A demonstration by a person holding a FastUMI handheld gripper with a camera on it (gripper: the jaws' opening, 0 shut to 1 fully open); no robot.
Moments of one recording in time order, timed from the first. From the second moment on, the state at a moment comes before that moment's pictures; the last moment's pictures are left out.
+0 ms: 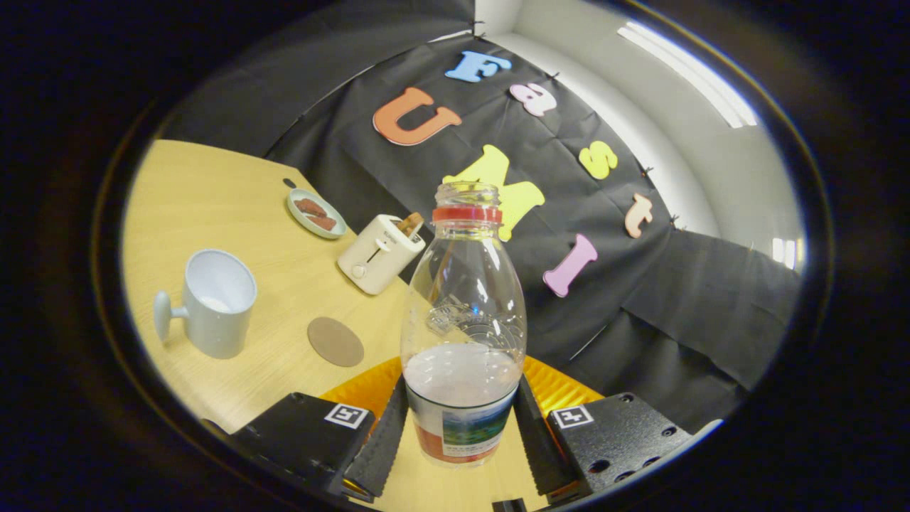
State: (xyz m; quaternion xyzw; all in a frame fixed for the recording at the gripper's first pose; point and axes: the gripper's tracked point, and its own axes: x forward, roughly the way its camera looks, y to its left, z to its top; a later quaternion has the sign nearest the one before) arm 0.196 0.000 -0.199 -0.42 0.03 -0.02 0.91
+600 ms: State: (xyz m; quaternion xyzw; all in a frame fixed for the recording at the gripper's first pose) arm 0.203 0.007 -0.174 -0.57 -0.01 -0.04 0.82
